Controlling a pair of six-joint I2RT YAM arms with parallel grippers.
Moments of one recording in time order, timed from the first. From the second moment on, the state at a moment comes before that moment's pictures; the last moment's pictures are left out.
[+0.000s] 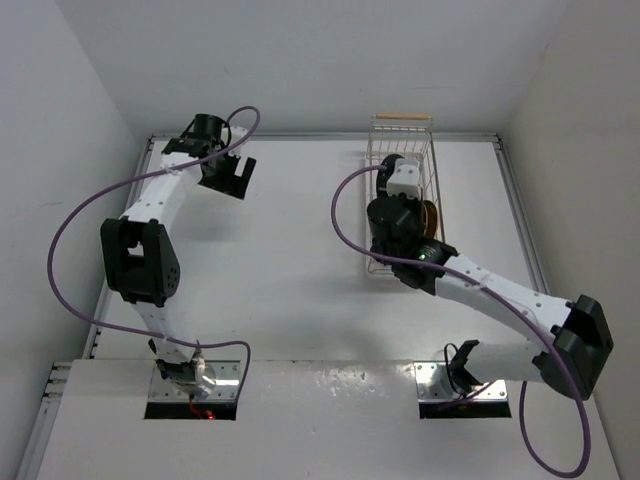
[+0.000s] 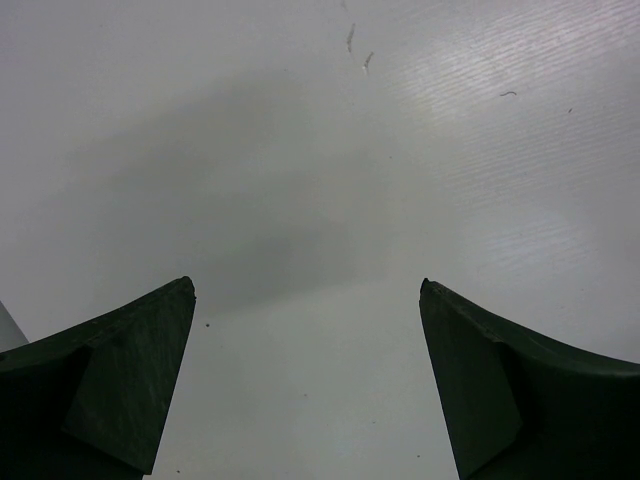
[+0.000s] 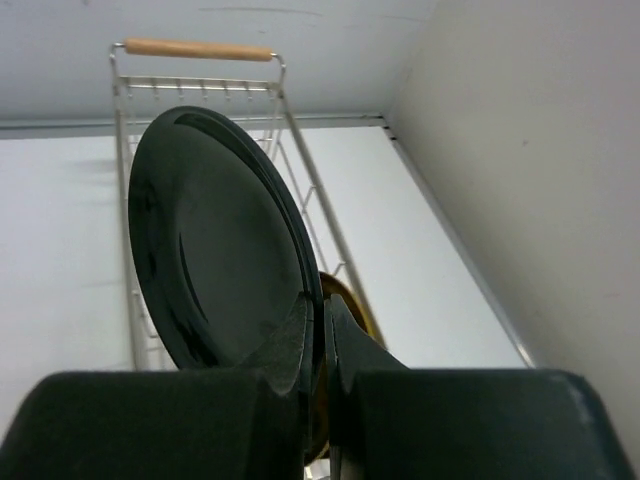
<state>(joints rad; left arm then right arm) -0.10 1.82 1.65 -0.80 0.04 0.23 0.83 1.25 0.91 0.11 1.26 -0.05</state>
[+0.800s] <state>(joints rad) -0.10 1.82 1.64 -0.79 0.05 0.23 0.87 1.51 1.09 -0.73 1.33 0.94</state>
